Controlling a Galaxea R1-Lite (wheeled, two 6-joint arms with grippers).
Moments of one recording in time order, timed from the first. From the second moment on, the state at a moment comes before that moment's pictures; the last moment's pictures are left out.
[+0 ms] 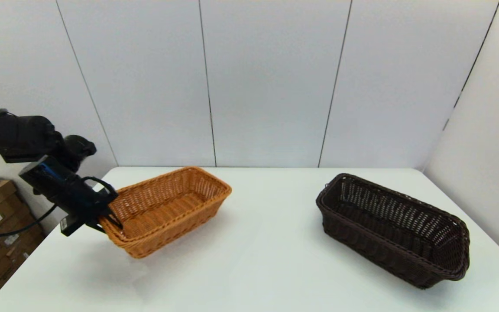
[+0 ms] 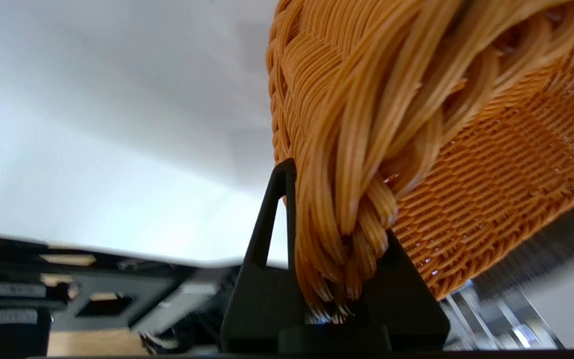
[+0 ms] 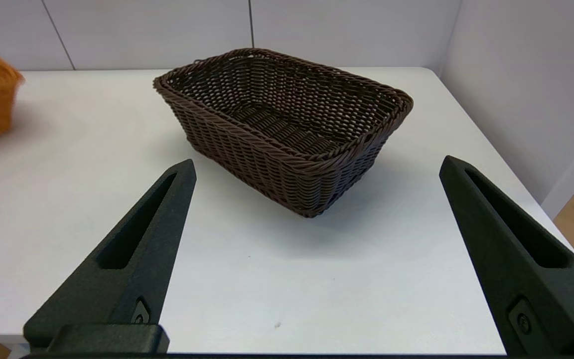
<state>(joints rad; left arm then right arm) 0.14 2.08 -1.51 0.94 -0.42 -0.67 0.00 0.00 -0.01 0.03 -0.02 0.02</state>
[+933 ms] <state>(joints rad) 0.16 1.94 -1.84 1.30 -0.60 -0.16 0.00 0.00 -0.01 0.03 -0.02 0.02</state>
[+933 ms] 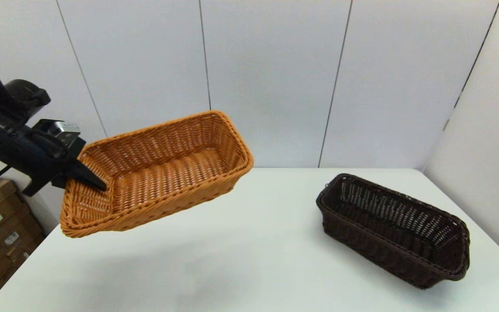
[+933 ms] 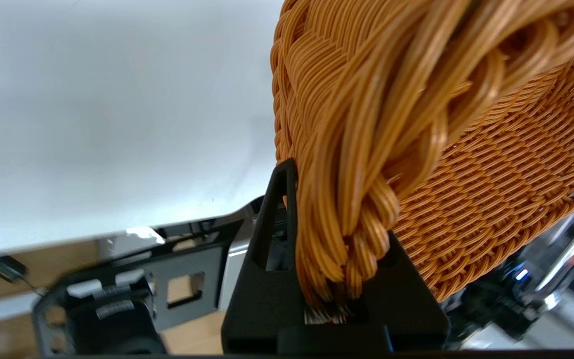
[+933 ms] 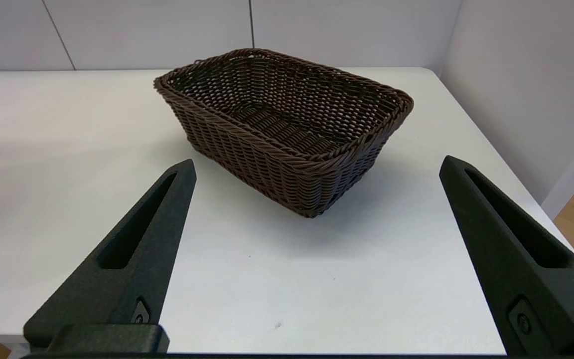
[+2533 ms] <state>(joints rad) -0.24 2.38 -1.97 0.99 -0.44 -0.09 0.00 0.00 -0.01 0.03 -0.02 0.02</state>
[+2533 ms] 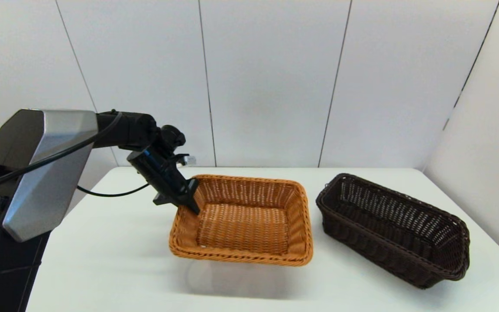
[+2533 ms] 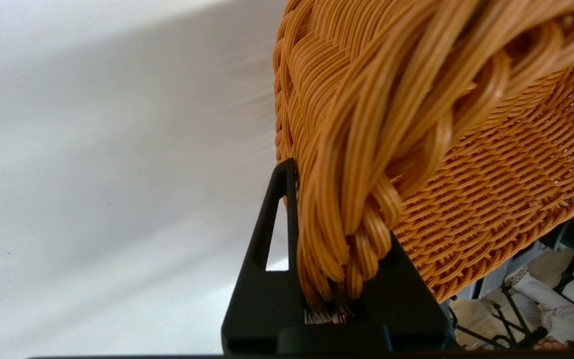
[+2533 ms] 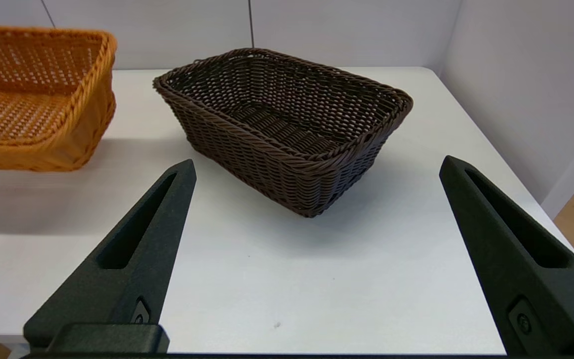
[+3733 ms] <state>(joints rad) -0.26 2.44 -1.97 0.94 -0.42 -0.18 0.00 0.00 -0.01 0.03 -0.02 0.02</state>
